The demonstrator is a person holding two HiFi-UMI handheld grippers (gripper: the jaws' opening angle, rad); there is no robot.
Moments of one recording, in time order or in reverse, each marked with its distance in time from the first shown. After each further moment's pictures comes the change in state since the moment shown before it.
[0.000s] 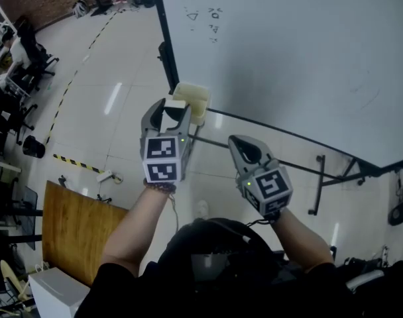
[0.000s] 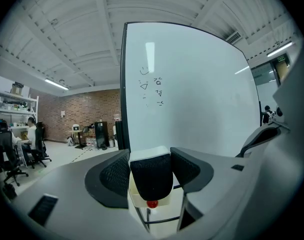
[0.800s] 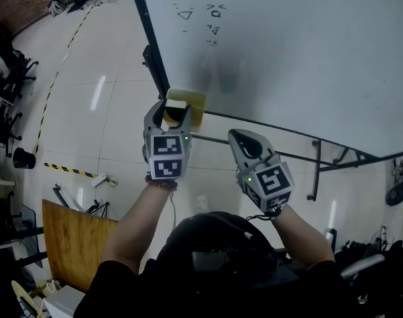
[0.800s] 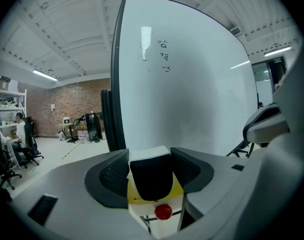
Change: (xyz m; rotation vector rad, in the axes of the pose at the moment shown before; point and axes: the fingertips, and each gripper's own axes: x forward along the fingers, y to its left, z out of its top) left arm 0.085 0.009 -0.050 0.020 0.114 -0.090; right arm 0.055 -0.039 -0.013 0.041 0.067 -0.085
